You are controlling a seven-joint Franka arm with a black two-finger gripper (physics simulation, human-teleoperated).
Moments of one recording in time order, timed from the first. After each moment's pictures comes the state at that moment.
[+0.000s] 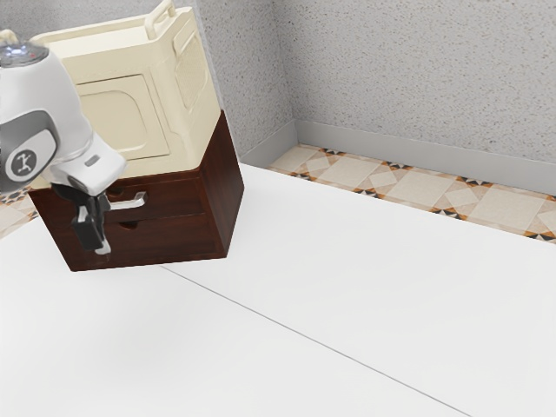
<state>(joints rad) -0.12 -0.28 0.40 -1.96 0.35 1.88 0.92</state>
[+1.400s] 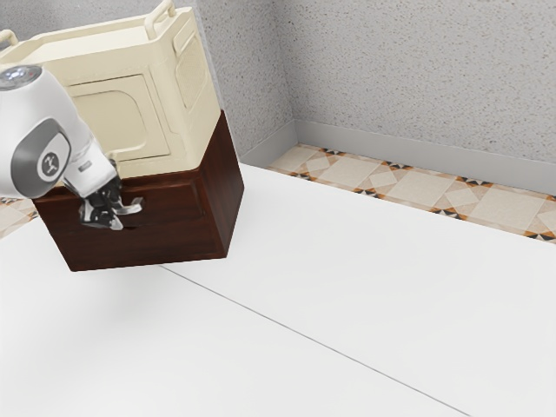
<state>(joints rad) 0.04 -0.03 0.44 -1.86 0.12 2.16 1.43</state>
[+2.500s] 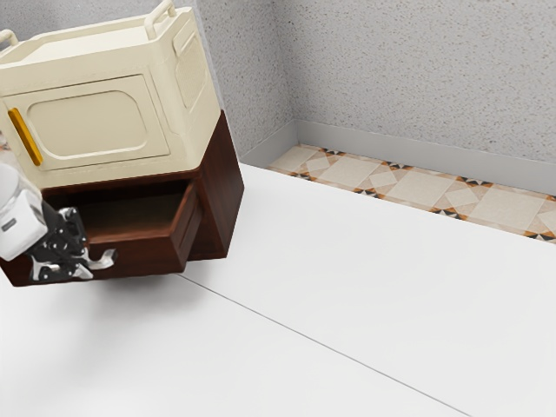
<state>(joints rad) 0.02 -0.53 0.43 -2.31 0.16 2.17 1.50</state>
